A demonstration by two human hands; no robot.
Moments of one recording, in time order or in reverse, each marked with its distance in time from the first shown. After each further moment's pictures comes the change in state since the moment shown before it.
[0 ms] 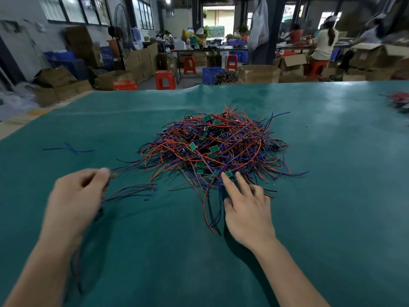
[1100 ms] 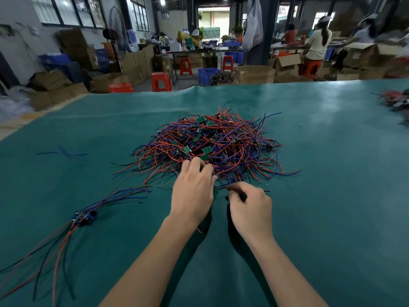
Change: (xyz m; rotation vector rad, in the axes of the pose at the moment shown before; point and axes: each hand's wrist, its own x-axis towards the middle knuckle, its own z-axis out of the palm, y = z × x) left_hand -0.048 0.064 0.176 0.501 -0.219 0.720; right_hand 0.003 0.004 -0.009 0.627 0.307 0.186
